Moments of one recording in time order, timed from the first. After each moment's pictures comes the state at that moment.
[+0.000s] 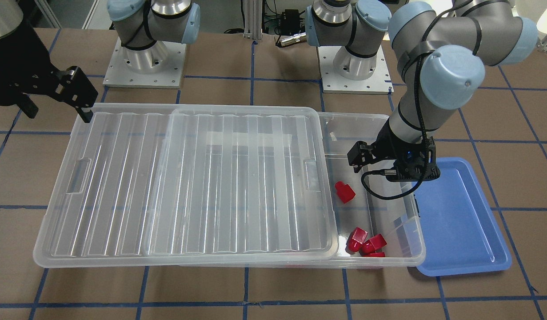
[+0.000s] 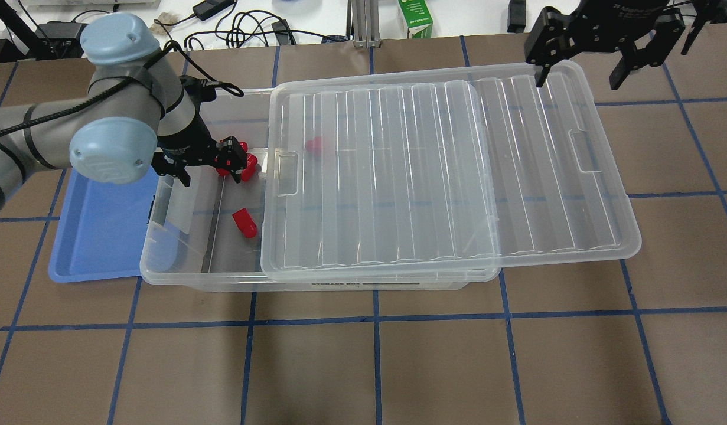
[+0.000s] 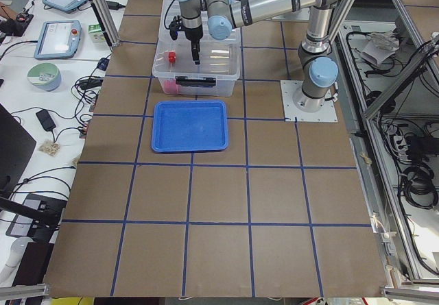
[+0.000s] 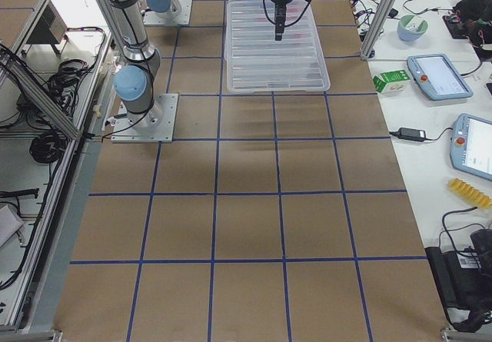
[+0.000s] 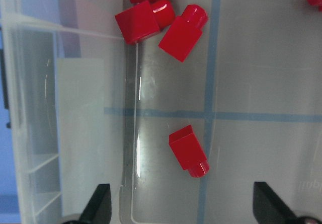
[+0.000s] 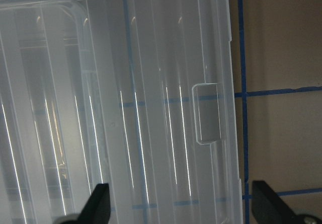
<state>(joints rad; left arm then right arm) -1.51 -1.73 -1.65 -1.38 1.58 0.02 1.43 -1.51 1.39 -1.49 -1.59 -0.09</state>
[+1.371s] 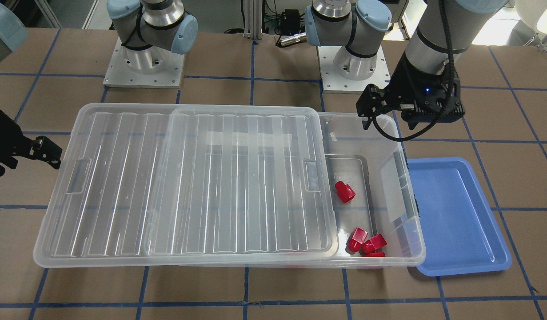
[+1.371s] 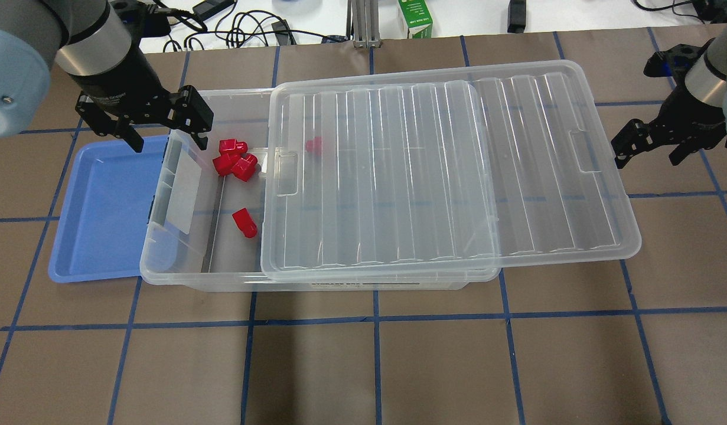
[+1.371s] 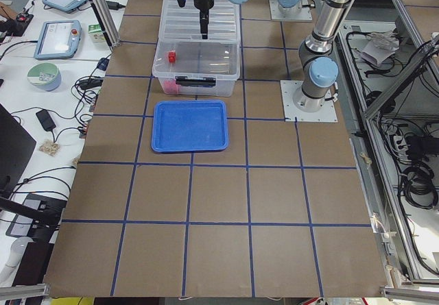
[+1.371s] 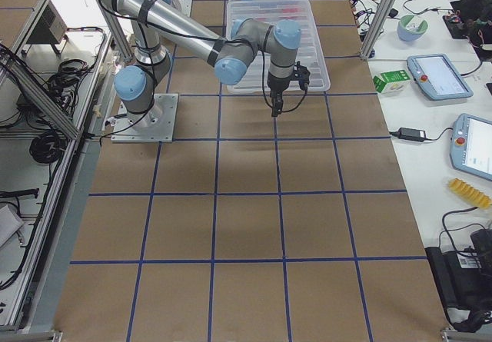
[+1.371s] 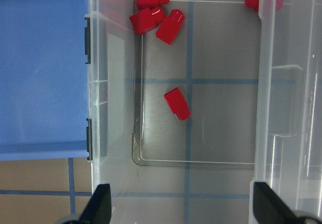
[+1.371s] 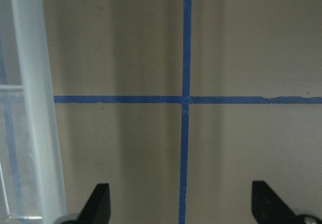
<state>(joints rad) -1.52 -1.60 -1.57 -1.56 1.59 0.06 1.17 -1.42 1.78 -1.90 -1.60 -0.41</state>
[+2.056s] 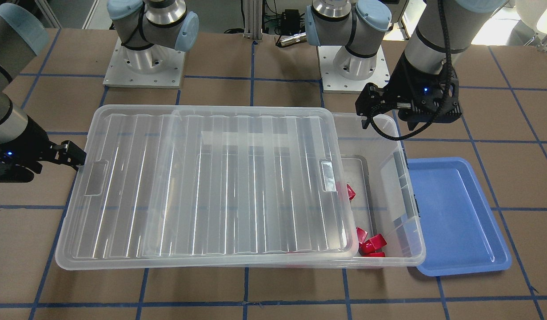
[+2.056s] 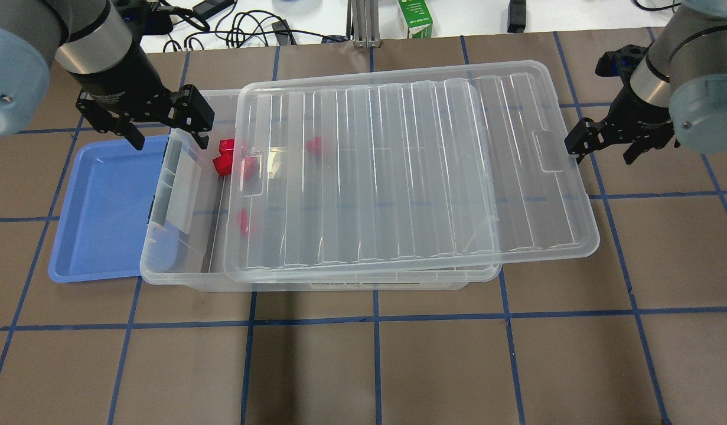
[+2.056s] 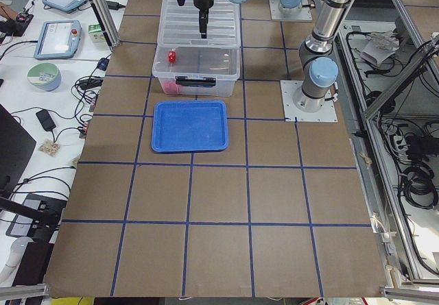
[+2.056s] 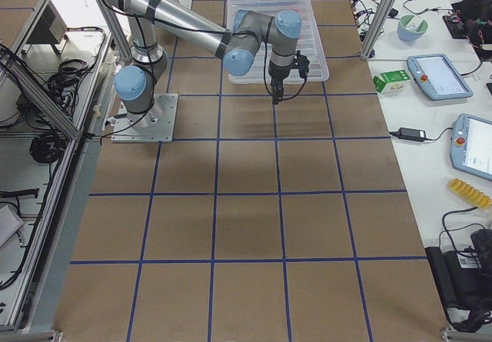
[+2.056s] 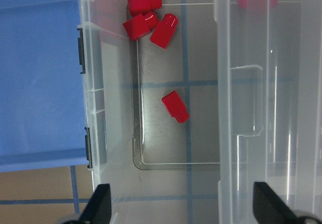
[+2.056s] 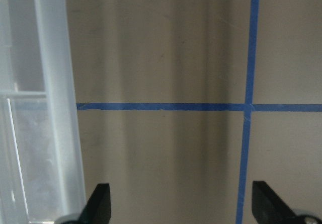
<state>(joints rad) -1.53 -1.59 -1.57 -1.56 1.59 0.07 1.31 -1.42 1.78 -1.90 -1.57 -0.27</state>
